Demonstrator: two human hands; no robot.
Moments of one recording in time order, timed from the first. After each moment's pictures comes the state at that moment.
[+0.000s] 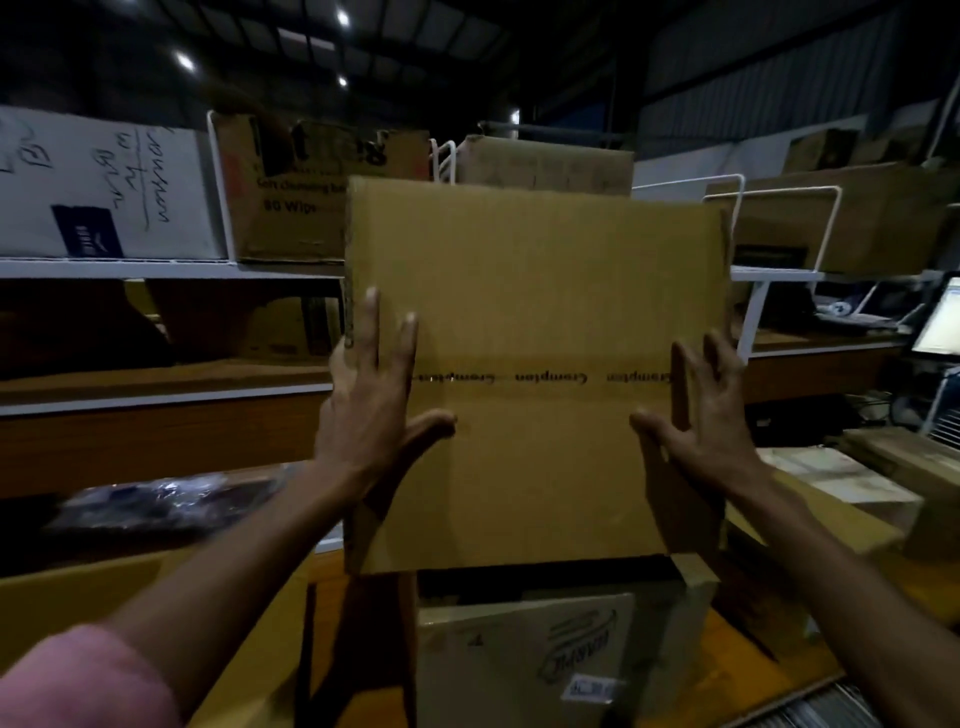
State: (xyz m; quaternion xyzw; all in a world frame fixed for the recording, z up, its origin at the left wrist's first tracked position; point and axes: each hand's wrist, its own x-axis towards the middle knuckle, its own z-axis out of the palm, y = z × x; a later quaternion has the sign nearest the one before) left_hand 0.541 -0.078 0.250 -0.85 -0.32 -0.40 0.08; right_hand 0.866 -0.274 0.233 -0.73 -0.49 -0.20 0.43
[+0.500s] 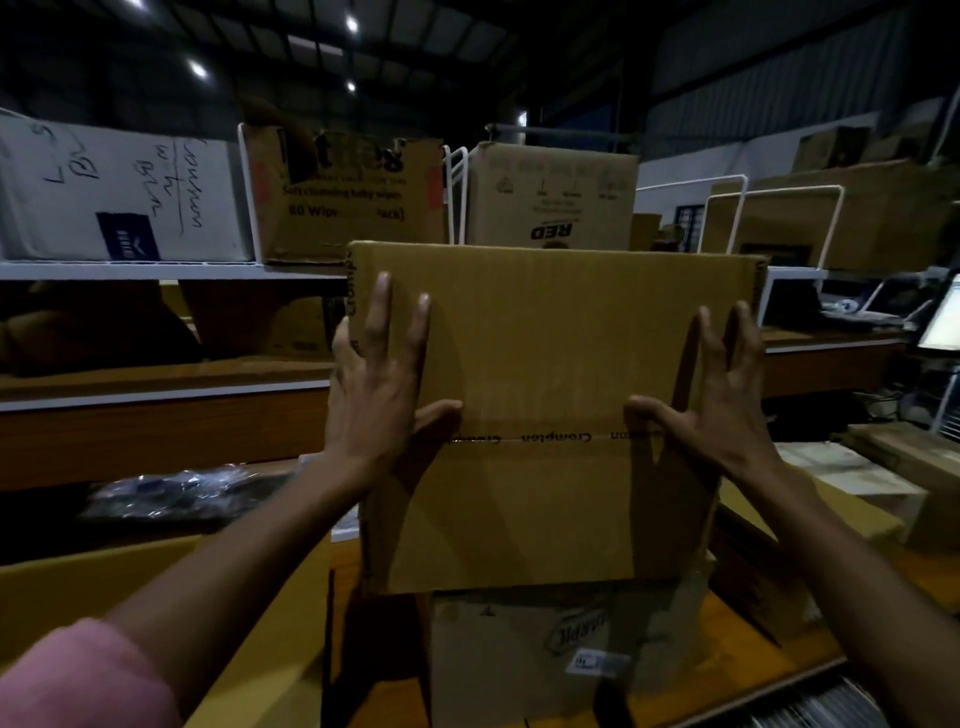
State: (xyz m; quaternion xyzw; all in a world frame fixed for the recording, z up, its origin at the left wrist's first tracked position) left_hand 0.513 -0.090 0.258 -0.84 -0.30 -0.43 0.15; right_hand 0.840 -0.292 0.250 -0.73 -0.49 -0.29 0.38
